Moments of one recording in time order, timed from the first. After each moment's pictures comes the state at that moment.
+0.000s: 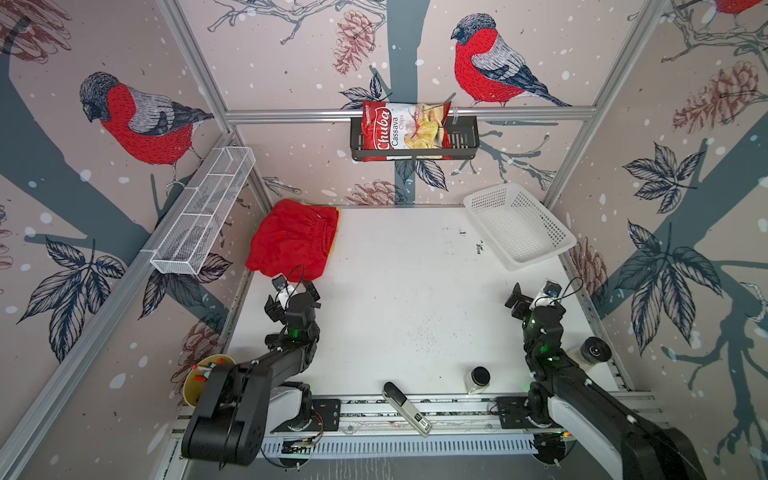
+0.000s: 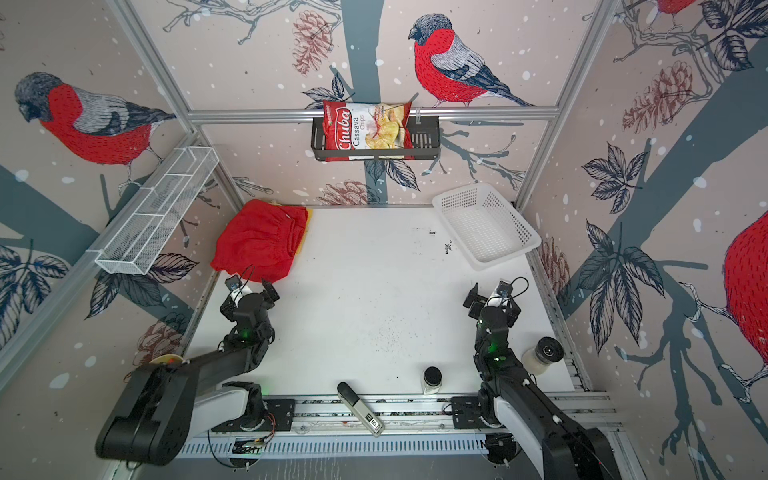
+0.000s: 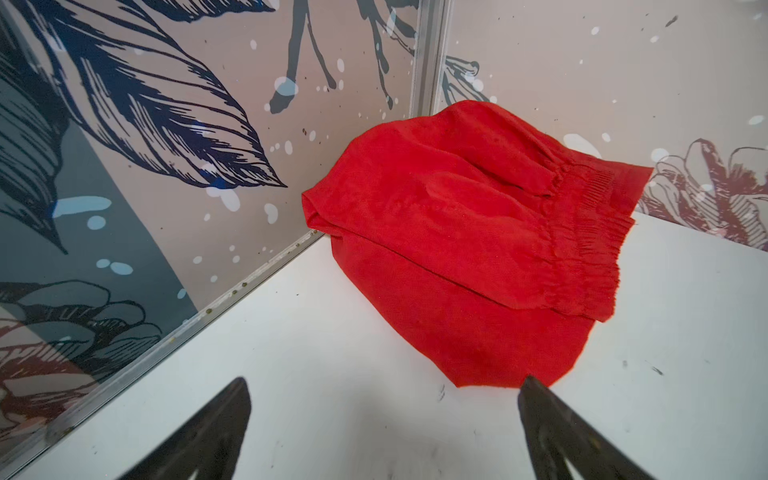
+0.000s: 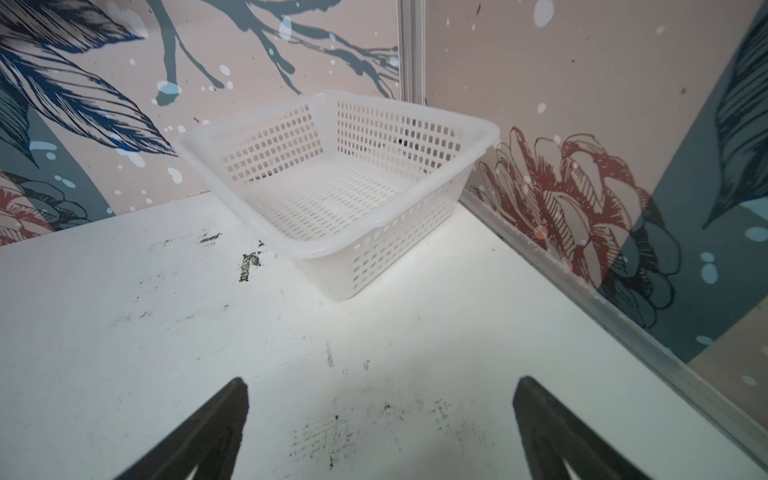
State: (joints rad) left arm -0.11 1.26 0.19 0.77 -0.65 -0.24; right arm 0.21 0.88 0.09 0.52 0.46 0.18
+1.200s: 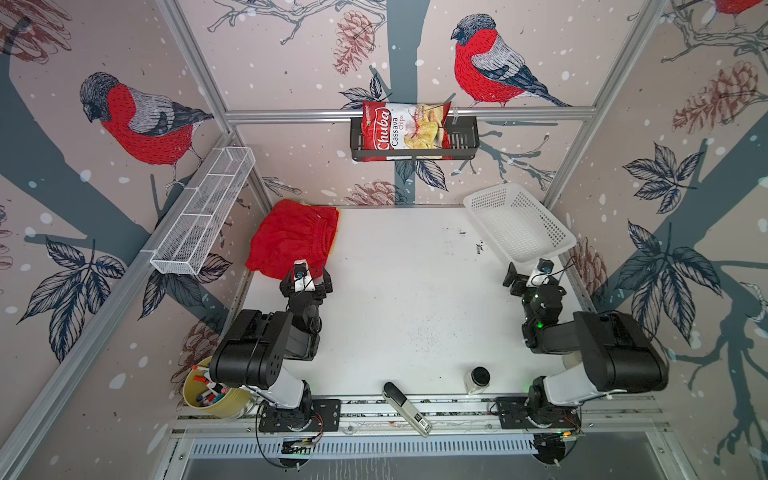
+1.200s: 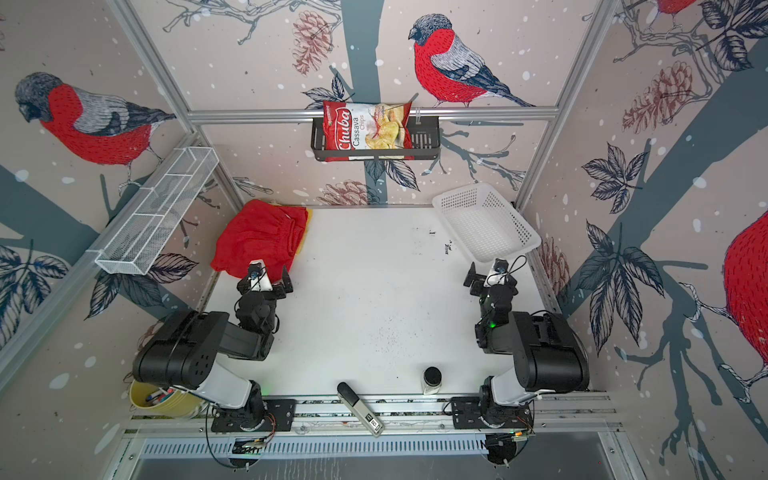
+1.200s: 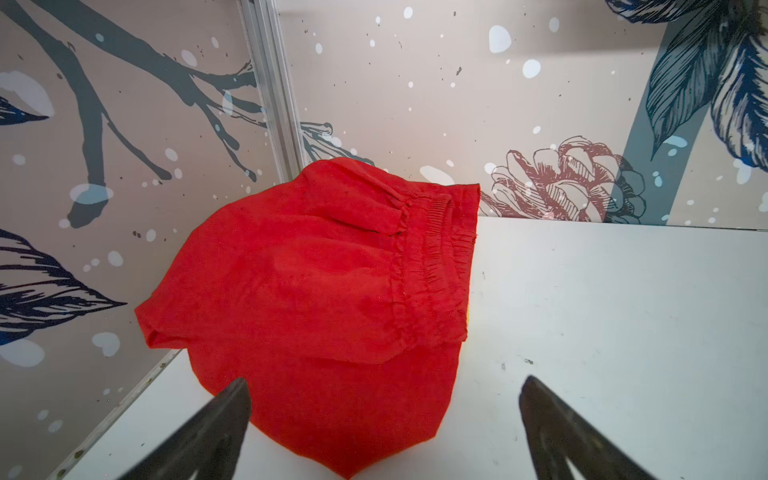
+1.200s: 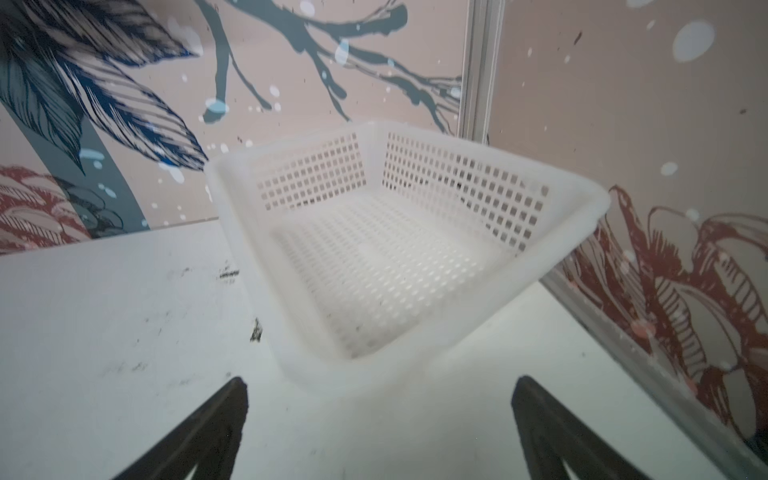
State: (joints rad) left arm -0.07 1.56 0.19 1.30 -0.29 0.02; right arm -0.03 1.51 0.21 1.16 0.10 0.05
